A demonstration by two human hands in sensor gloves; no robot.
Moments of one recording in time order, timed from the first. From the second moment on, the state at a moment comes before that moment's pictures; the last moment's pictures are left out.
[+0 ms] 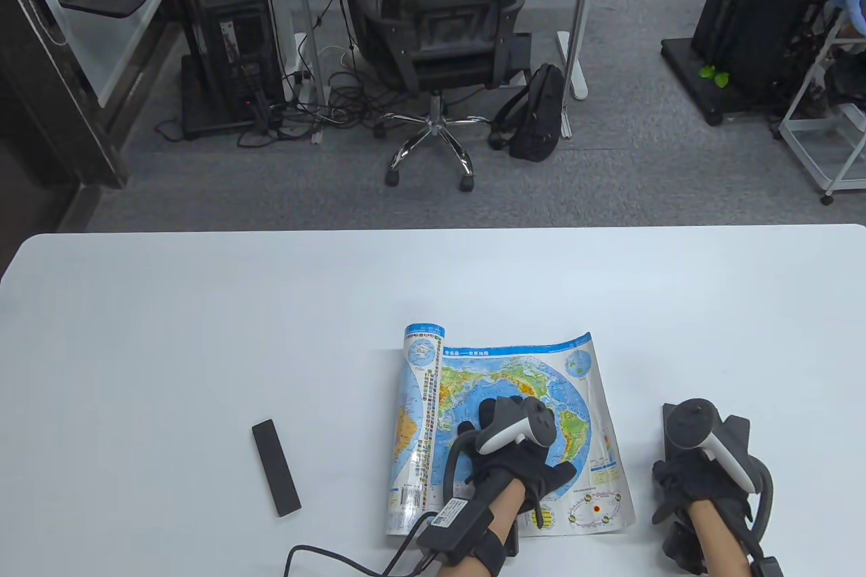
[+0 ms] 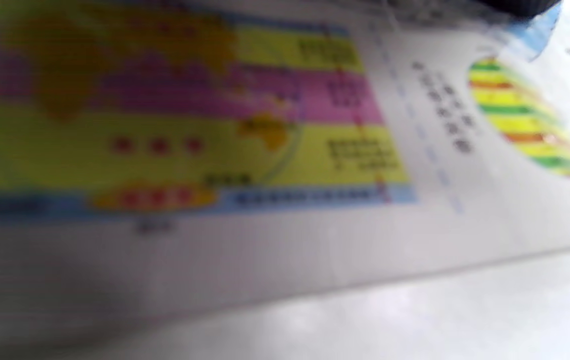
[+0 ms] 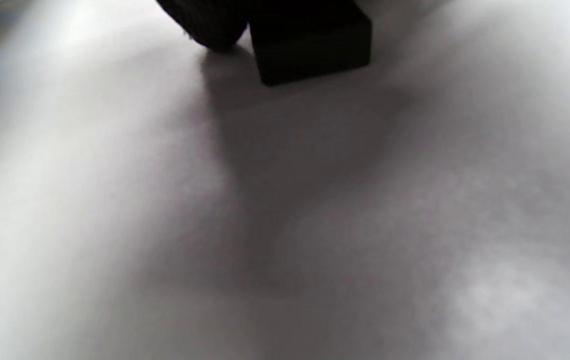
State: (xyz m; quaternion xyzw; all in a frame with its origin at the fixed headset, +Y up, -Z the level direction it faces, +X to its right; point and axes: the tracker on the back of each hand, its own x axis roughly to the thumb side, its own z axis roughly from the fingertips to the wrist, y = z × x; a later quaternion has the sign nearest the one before) left_hand 0.076 -0.801 -0.360 -0.40 -0.12 0.10 0.90; right_hand 0.326 -0.756 -0.329 -0.16 0.20 0.96 0.12
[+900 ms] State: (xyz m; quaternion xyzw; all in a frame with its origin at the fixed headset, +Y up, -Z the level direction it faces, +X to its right) left_hand 0.088 -0.800 -0.341 -0.41 -0.13 0.08 0.90; right_hand 0.269 -0.706 -0.304 0.04 0.02 0.96 0.28
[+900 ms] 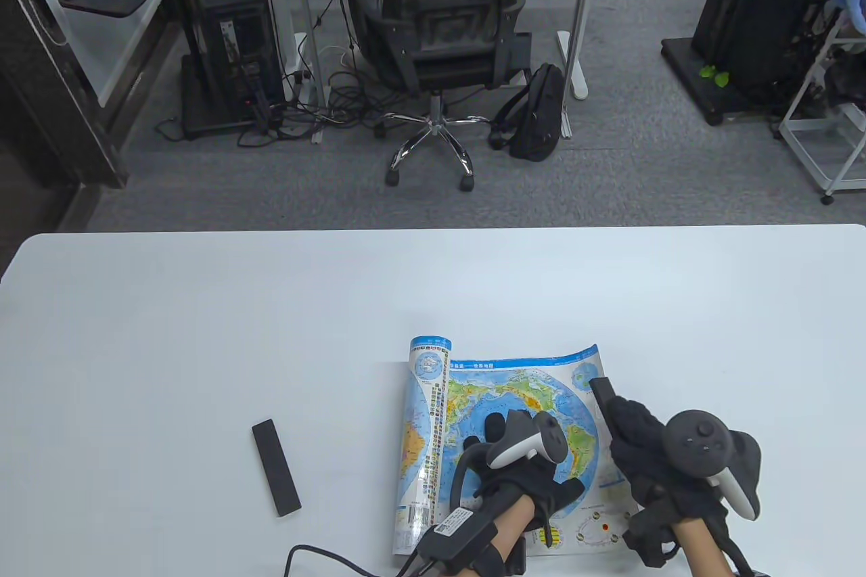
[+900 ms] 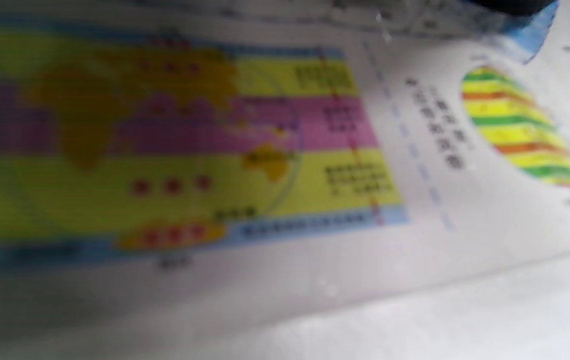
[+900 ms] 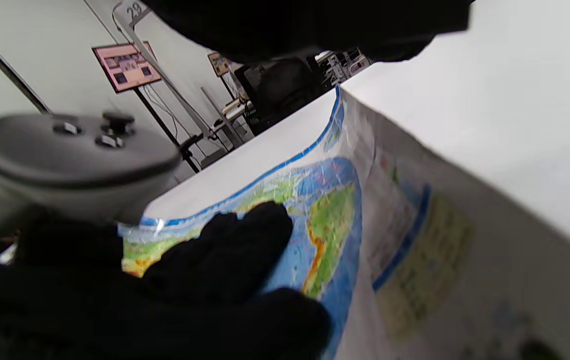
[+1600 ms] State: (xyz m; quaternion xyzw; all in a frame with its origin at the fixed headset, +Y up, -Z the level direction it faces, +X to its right) left_hand 0.090 -0.799 -0.341 -0.41 -0.14 0.11 0.90; right_hand 0.236 -0.758 -0.331 -0.04 0.09 0.99 0.03
